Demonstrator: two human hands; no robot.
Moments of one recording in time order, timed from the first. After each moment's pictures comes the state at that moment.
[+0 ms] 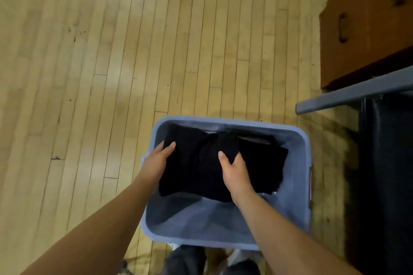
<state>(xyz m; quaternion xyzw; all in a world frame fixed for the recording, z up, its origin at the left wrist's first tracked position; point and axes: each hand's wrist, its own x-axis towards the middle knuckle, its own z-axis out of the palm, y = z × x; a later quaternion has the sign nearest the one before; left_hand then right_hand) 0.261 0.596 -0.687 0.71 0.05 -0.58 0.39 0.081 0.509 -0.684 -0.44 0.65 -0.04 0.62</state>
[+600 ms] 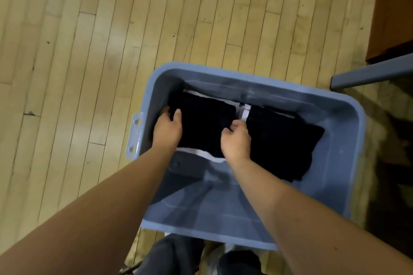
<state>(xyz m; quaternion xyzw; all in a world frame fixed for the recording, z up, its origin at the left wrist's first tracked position) 0.242 0.605 -0.832 0.86 -0.05 -0.43 0.28 0.102 0.527 -0.819 -0.52 0.68 0.04 0.51</state>
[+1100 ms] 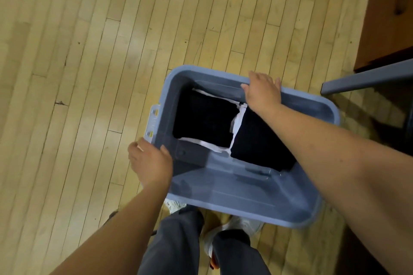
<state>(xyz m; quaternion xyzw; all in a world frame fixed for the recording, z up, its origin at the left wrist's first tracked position) 0.191 0.705 -0.743 0.96 -0.05 -0.27 0.08 0.108 0.409 -0.769 -0.87 0.43 0.18 0.17</state>
